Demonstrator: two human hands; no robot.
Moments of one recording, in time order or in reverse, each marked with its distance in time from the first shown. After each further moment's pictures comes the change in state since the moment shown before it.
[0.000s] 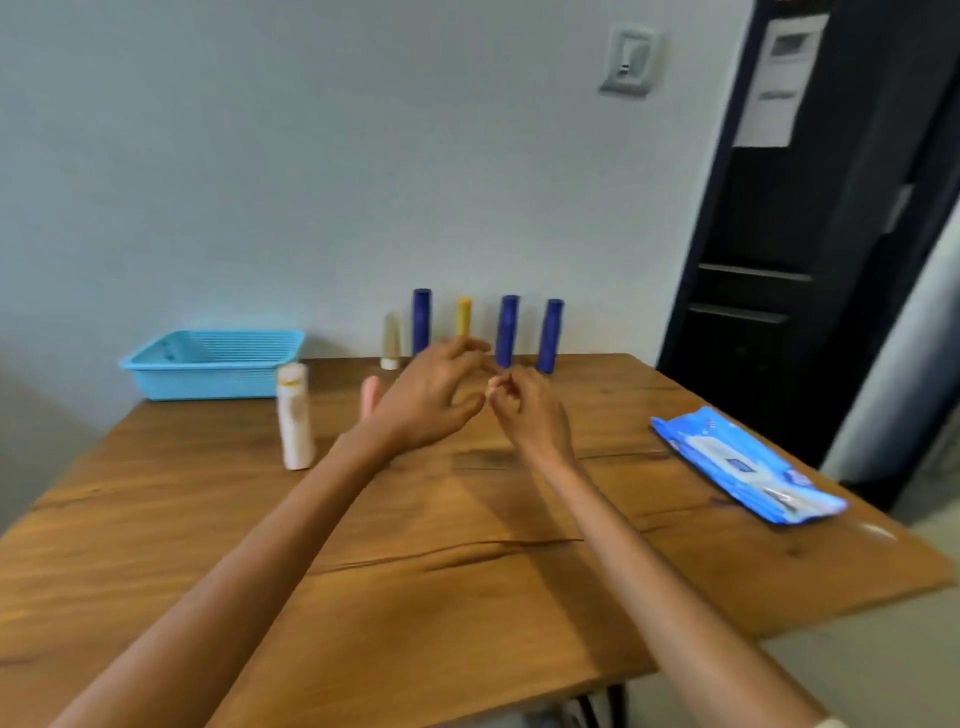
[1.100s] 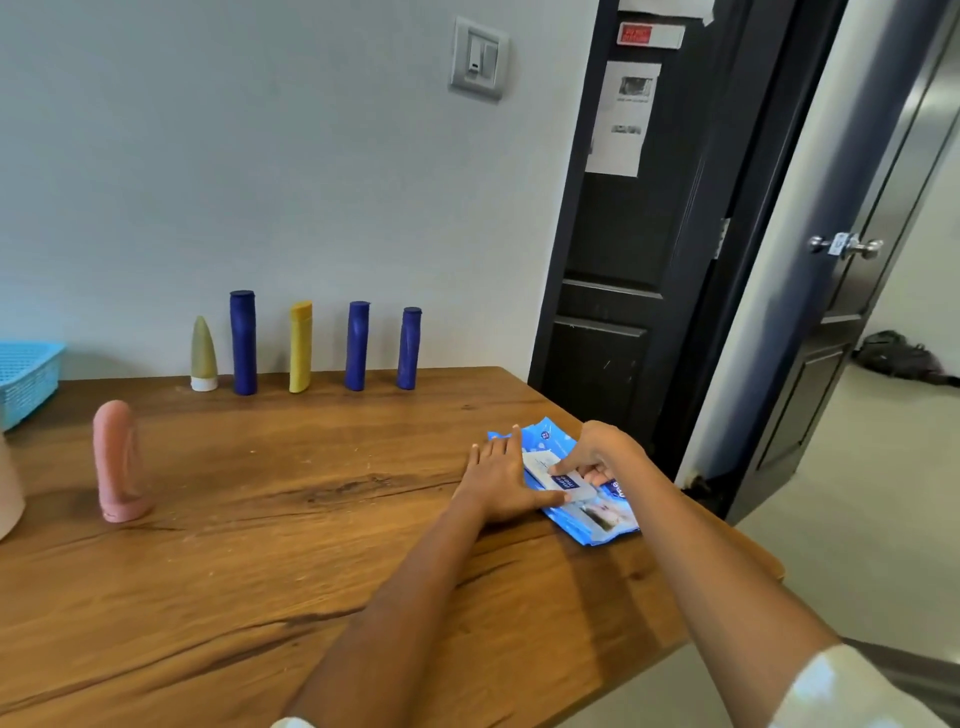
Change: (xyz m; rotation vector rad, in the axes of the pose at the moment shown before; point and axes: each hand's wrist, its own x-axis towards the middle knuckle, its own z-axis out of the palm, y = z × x) left_hand 0.115 0.110 0.250 -0.211 -0.485 -0.264; right_hand 0.035 0.192 -0.172 -0.585 -0.473 0.910
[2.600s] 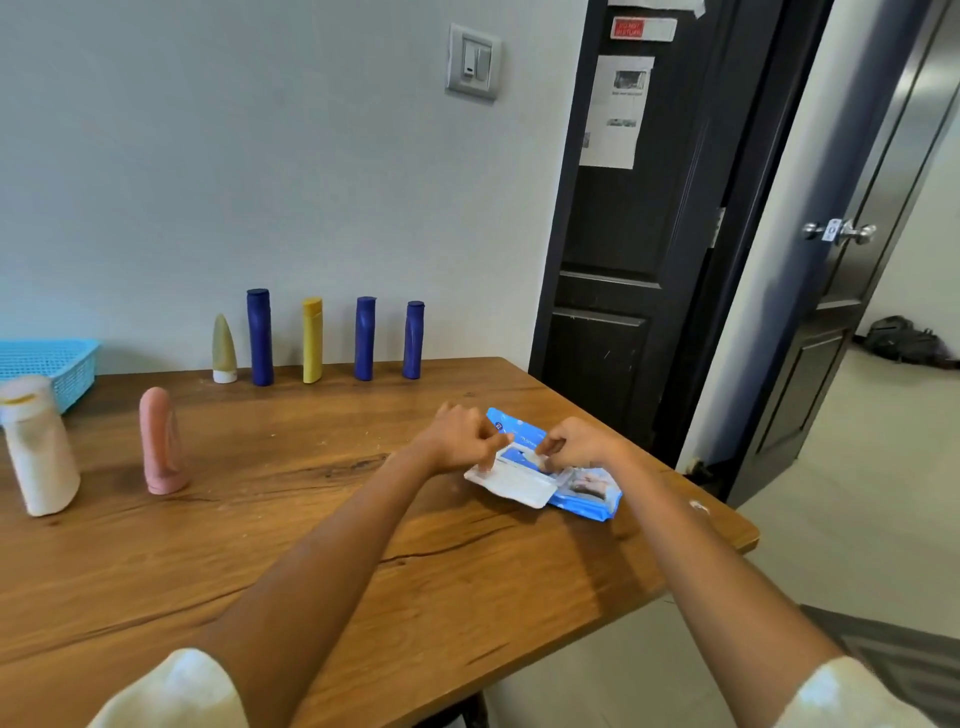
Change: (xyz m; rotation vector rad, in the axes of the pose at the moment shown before) left_hand -0.033 -0.018 -0.059 0.071 0.067 0.150; right_hand -0.035 0.012 0.015 0.021 -0.071 -0.425
